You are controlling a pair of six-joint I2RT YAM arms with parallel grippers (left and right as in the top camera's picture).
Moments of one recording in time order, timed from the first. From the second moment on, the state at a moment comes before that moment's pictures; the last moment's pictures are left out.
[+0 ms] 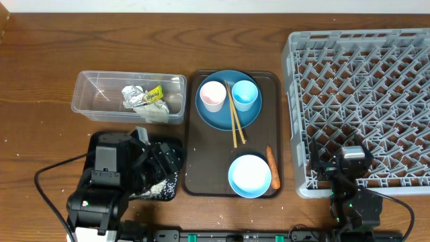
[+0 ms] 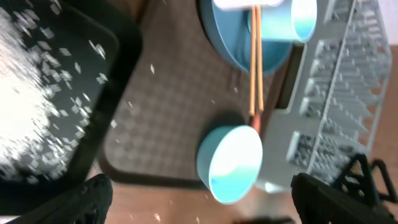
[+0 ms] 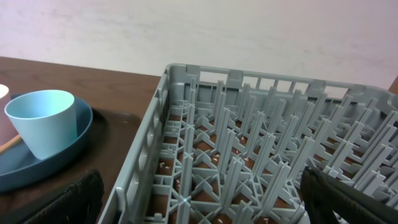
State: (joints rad) left arm -0.12 0.73 0.74 -0.97 0.47 -0.74; right arm 0.05 0.02 0.01 -0.07 0.00 -0.09
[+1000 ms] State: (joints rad) left arm -0.23 0.76 0.74 -0.86 0.46 -0.74; right arm 0.05 0.02 0.01 -0.07 0.00 -0.08
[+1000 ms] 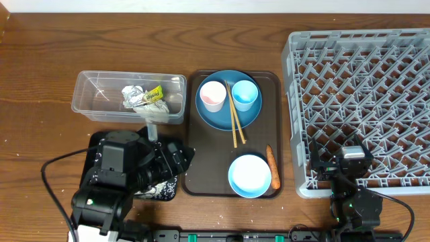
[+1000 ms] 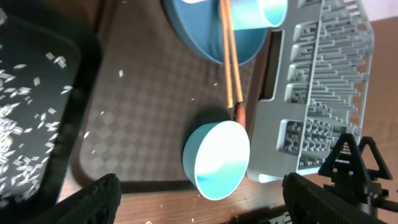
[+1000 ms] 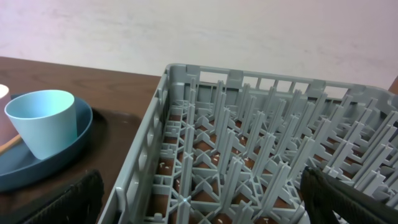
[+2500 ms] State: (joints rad) left arm -1.08 1.34 0.74 -0.29 0.05 -0.75; right arm 0.05 0.02 0.01 -0.07 0.00 -0.09
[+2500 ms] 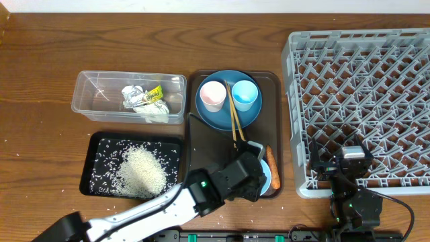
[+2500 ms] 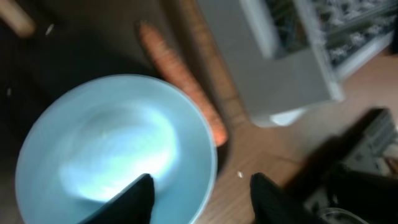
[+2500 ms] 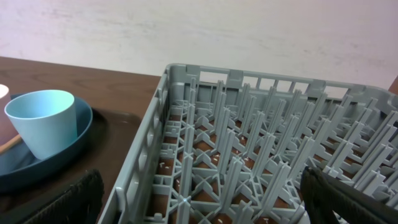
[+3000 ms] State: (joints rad) left arm -1.08 1.44 0.74 -0.50 -0.11 -0.74; right arm 0.05 0.02 0.01 -0.07 0.00 -0.09
